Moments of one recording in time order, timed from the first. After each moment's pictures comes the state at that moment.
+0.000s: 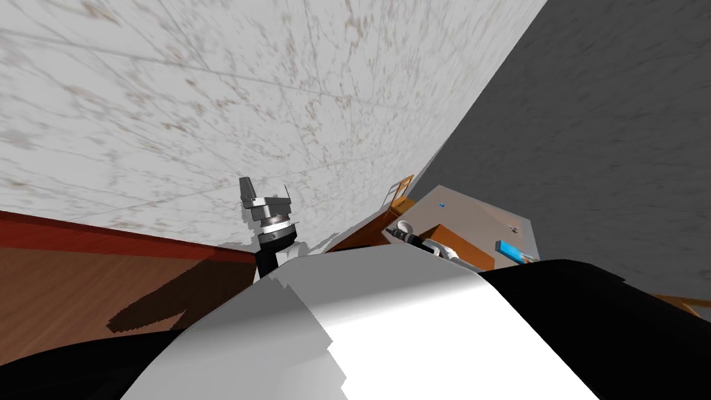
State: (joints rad) left arm 0.52 -0.04 -0.04 -2.39 0.05 -0.42 0.08; right arm 0.29 -0.93 0.52 -1.30 0.18 -0.43 0.19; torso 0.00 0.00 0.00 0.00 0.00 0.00
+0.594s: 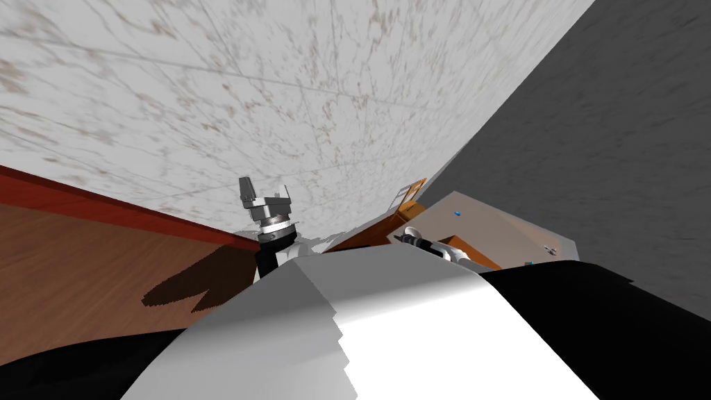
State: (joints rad) left arm 0.52 -0.04 -0.04 -2.39 0.05 -0.42 0.08; right arm 0.25 -1.00 0.62 -1.11 0.21 -0.41 0.25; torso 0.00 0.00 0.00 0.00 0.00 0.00
